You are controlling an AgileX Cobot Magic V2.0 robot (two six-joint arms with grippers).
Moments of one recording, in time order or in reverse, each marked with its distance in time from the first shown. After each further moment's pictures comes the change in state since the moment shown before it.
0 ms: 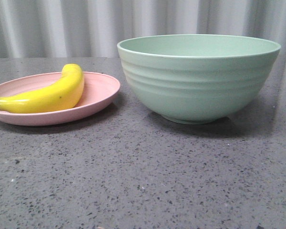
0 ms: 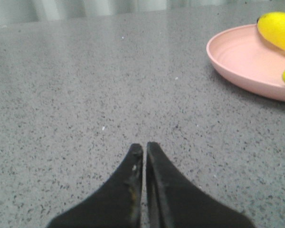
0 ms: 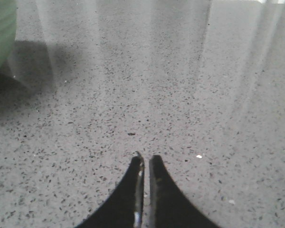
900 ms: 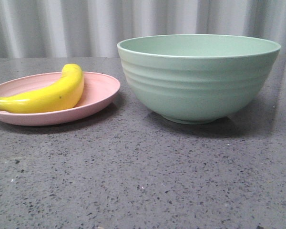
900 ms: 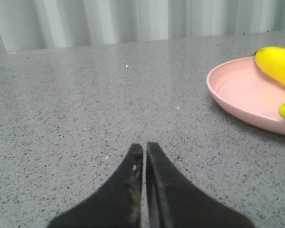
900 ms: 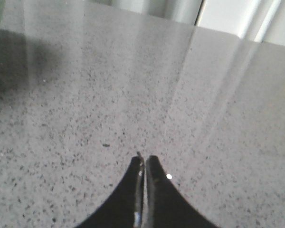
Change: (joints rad) left arm 0.000 0.000 0.000 -0.020 -0.087 0.000; right arm 0.000 0.000 0.000 -0.181 -0.057 0.000
